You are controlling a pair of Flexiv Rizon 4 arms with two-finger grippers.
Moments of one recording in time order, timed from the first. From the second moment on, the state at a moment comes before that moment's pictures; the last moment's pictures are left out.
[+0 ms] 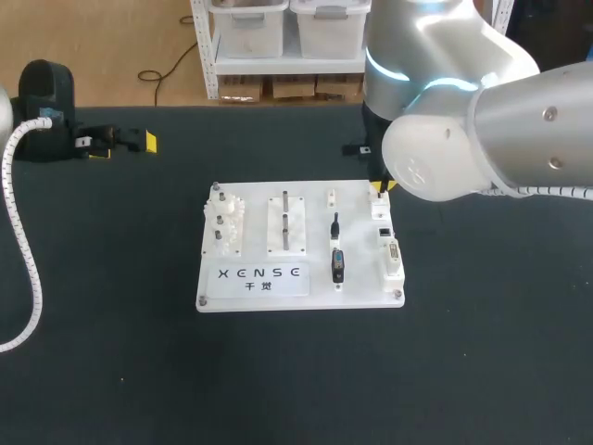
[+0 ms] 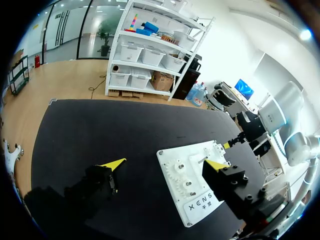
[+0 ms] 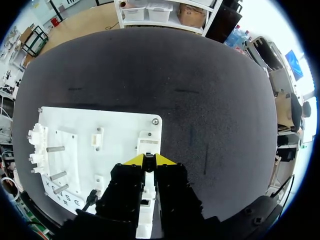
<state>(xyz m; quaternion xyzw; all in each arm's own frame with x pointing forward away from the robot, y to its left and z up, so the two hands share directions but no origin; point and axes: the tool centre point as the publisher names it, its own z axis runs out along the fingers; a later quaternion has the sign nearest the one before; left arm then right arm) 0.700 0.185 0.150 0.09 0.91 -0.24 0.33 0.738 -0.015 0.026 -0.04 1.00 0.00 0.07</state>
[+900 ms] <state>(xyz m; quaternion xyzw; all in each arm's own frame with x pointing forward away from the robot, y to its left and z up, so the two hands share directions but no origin) 0.700 0.185 0.150 0.09 0.91 -0.24 0.33 0.735 -0.014 0.025 -0.03 1.00 0.00 0.07</state>
